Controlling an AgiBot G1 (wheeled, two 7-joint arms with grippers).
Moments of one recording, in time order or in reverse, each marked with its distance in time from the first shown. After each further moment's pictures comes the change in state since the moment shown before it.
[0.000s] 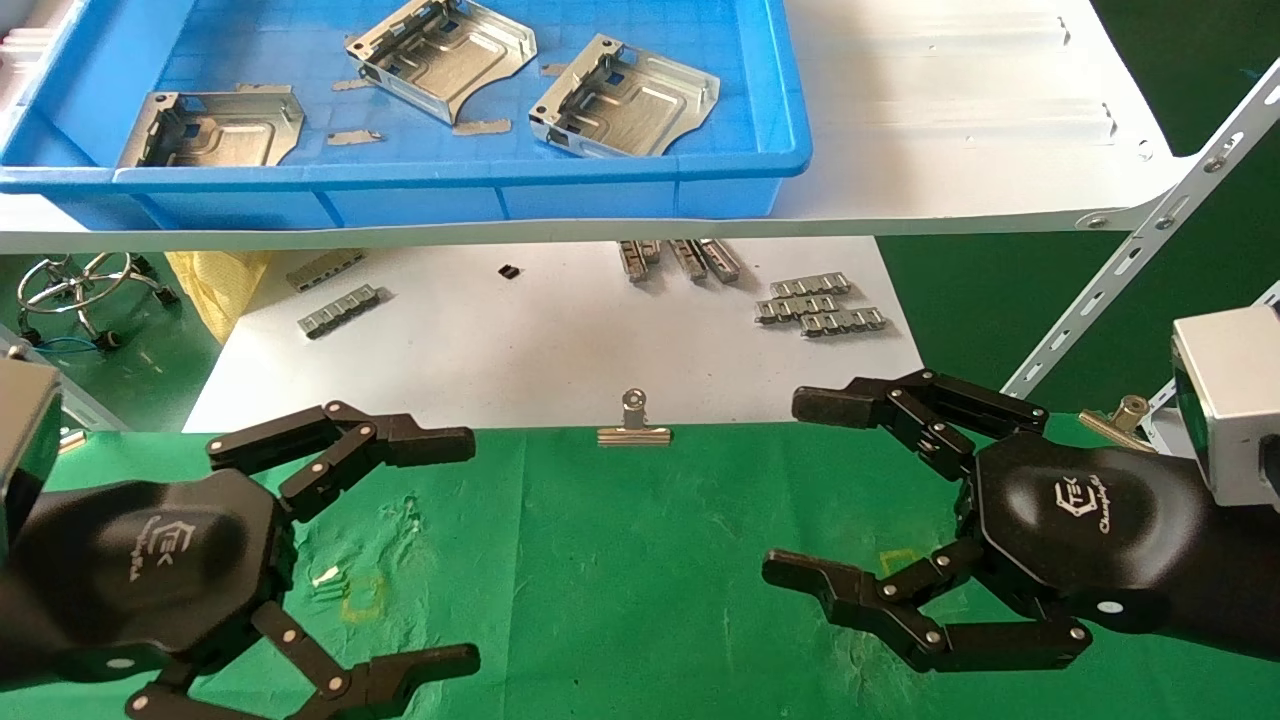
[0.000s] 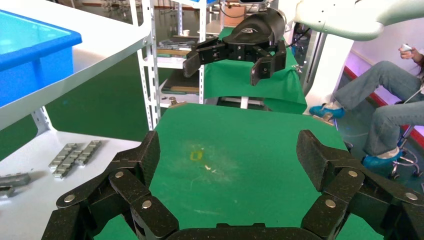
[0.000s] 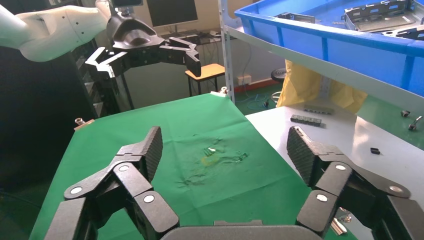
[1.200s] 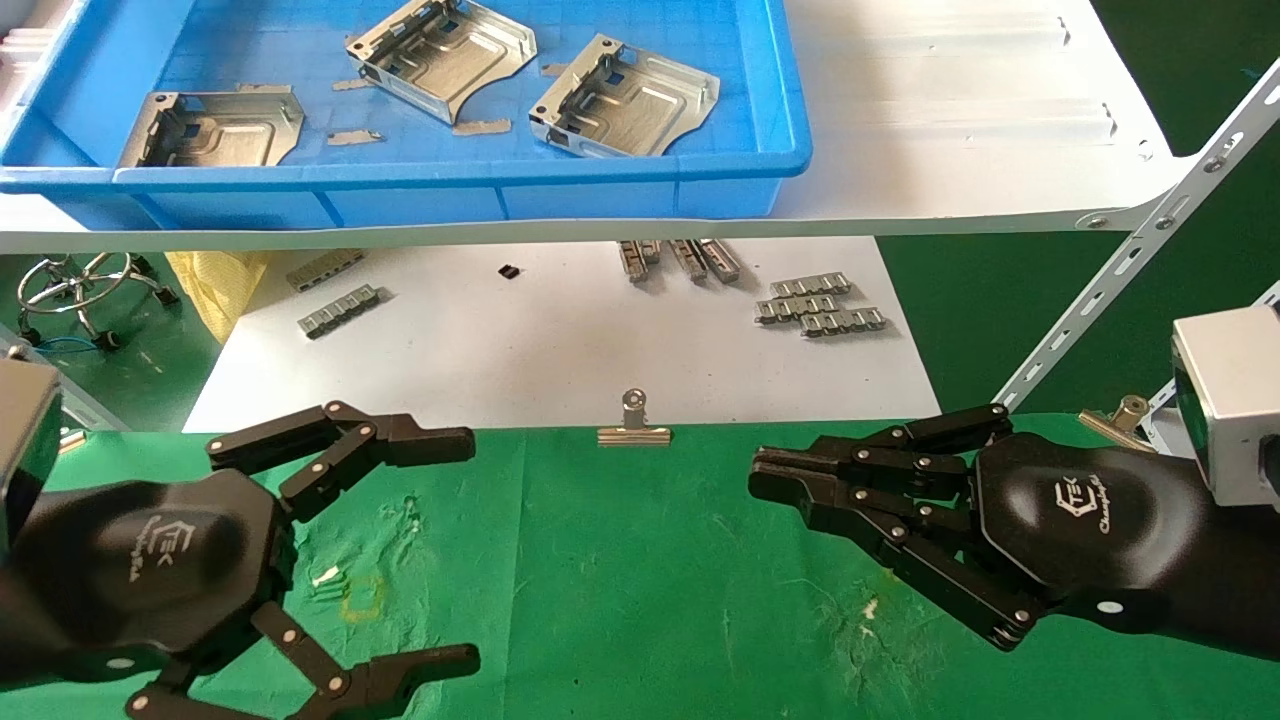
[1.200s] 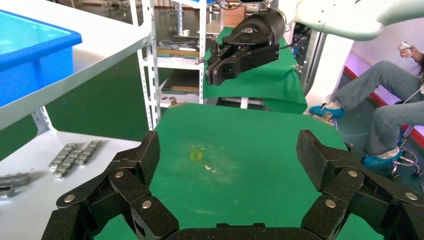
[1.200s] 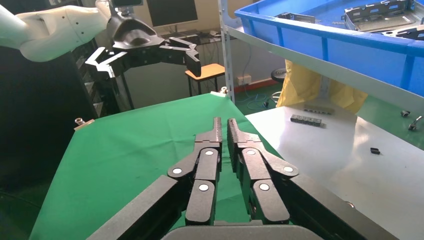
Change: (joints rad) left arm -0.056 0.010 0.000 0.006 0.011 -0.007 -0.011; right arm 0.000 0.000 0.000 0.000 0.000 0.000 0.000
